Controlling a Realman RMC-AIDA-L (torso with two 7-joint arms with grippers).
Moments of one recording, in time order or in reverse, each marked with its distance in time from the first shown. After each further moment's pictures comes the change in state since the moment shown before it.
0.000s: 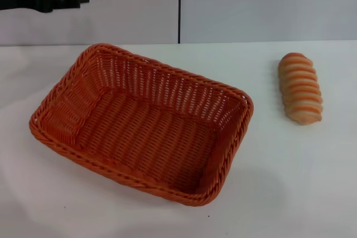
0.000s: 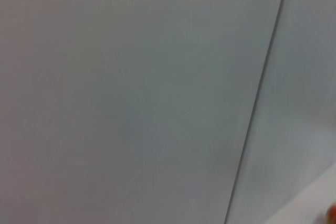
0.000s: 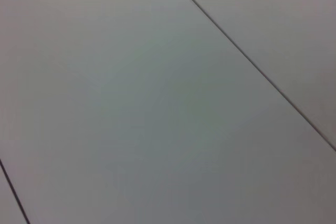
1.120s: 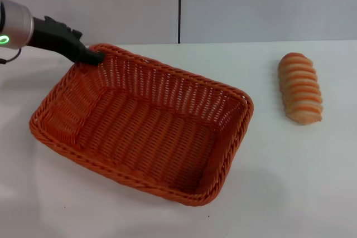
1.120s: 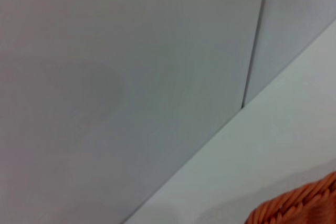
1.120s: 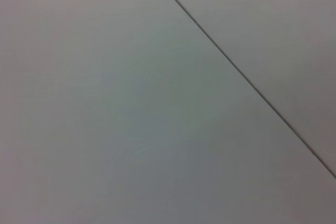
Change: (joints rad) left arm -0.091 -0.014 0.331 -0.046 0.455 -0.135 -0.206; right arm 0.000 -0.005 0.009 0.000 0.000 0.056 -0.003
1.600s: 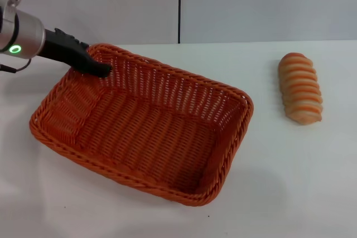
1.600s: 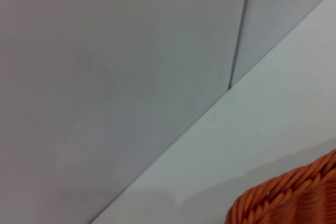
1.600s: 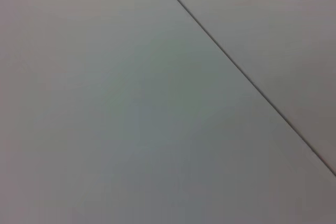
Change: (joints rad) left arm -0.023 -0.003 0.023 -0.076 0.012 -0.023 0.003; right arm 0.007 -0.003 -0.002 0.000 0.000 0.015 0.000
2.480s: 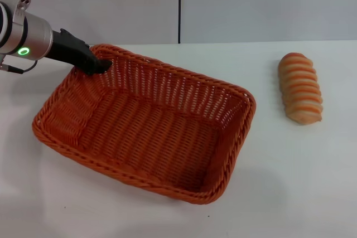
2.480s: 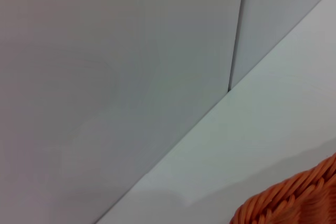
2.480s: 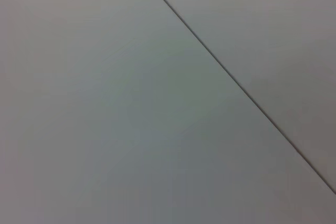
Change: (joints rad) left arm 0.008 0.000 0.059 -0.014 -0.010 -0.056 -0.019; right arm -0.014 0.003 0.005 0.000 0.006 0.008 0.003
